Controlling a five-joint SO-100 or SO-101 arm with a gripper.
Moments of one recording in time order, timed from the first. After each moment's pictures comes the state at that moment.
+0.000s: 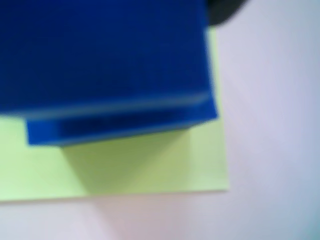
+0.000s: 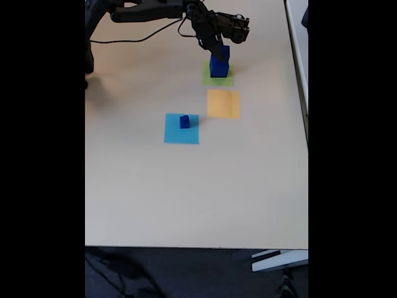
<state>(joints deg) -4.4 56.2 52.0 58.5 98.3</state>
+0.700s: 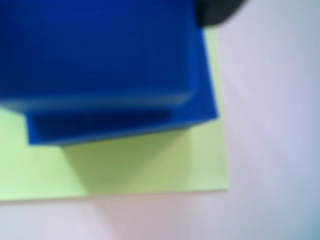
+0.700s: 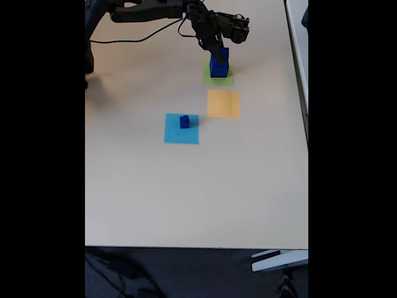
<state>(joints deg) -4.4 56.2 52.0 58.5 98.3</state>
